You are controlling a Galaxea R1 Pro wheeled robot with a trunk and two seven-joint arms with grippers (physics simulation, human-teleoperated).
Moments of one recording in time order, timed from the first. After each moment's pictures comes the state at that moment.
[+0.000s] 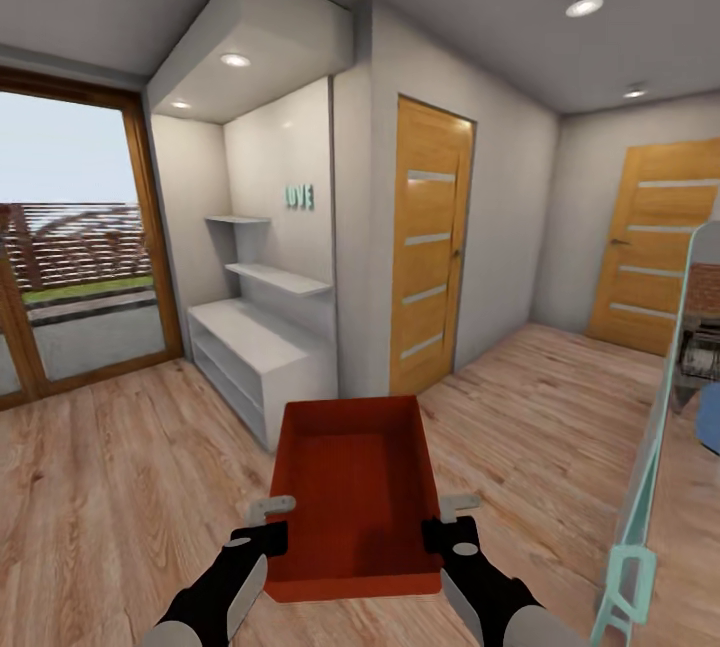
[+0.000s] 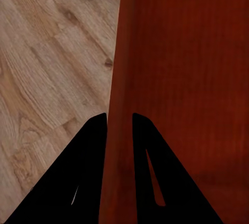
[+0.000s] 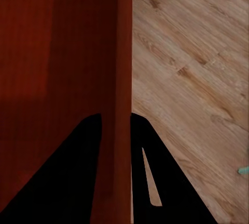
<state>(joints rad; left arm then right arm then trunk) -0.51 -0.11 -0.03 -0.49 0.13 0.19 0.20 -0.58 0.12 0.21 -0.30 -0.06 0.00 -0.24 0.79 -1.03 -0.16</state>
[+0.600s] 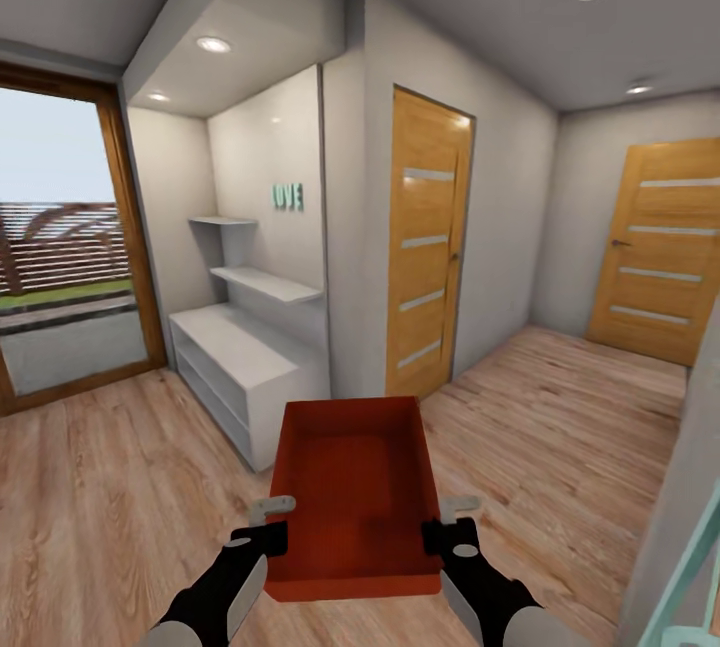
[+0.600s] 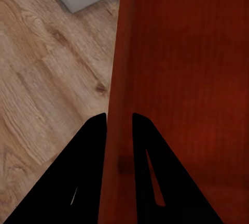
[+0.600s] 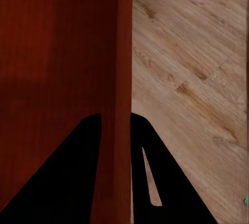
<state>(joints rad) -0.51 -0.11 -0.03 -0.49 0.12 0.19 0.20 -0.58 0.12 0.21 -0.29 -0.06 -0.01 -0.24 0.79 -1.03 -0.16</state>
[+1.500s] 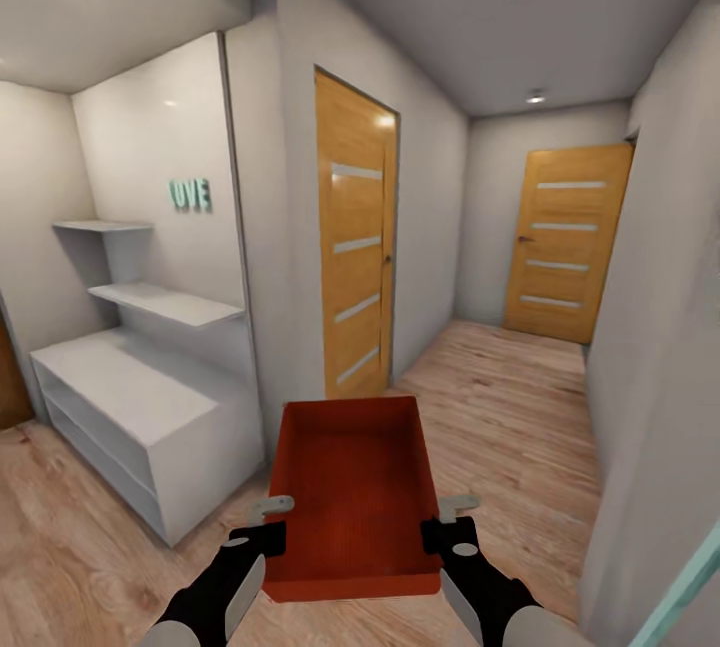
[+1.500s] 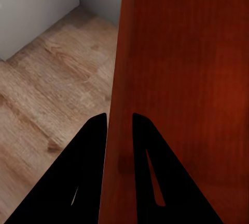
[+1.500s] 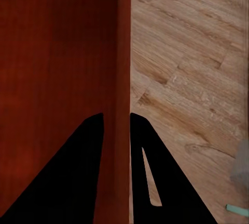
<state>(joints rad) -0.51 -0.10 -0.03 -0.49 0.12 0.19 0.20 -0.58 0.12 0.21 -0.30 -0.06 -0.01 -0.23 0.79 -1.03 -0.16</state>
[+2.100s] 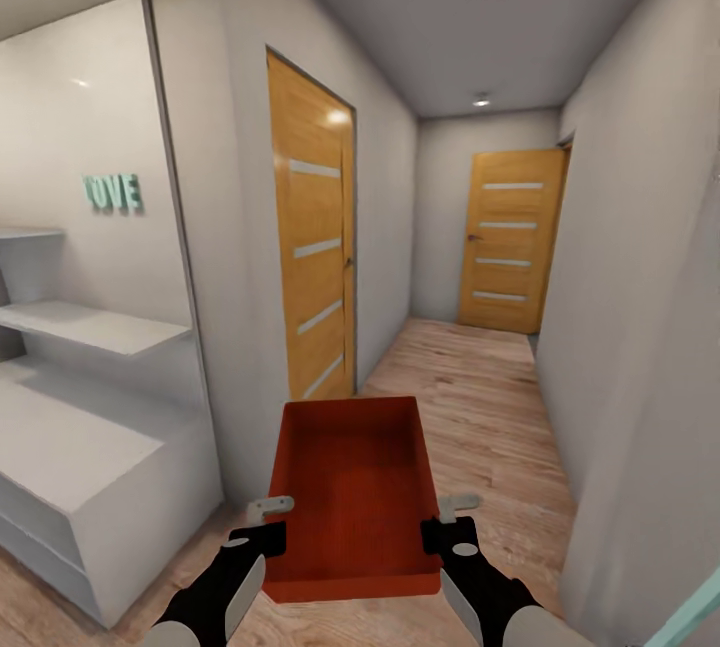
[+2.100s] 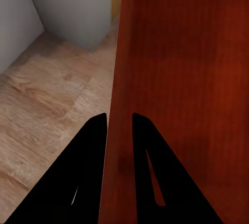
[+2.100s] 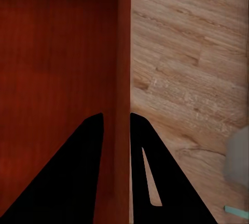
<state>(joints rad) -0.51 -0.10 -0.03 -0.49 0.12 0.19 0.20 -0.58 0.12 0.21 -0.30 -0.06 0.00 -0.23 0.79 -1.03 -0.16</state>
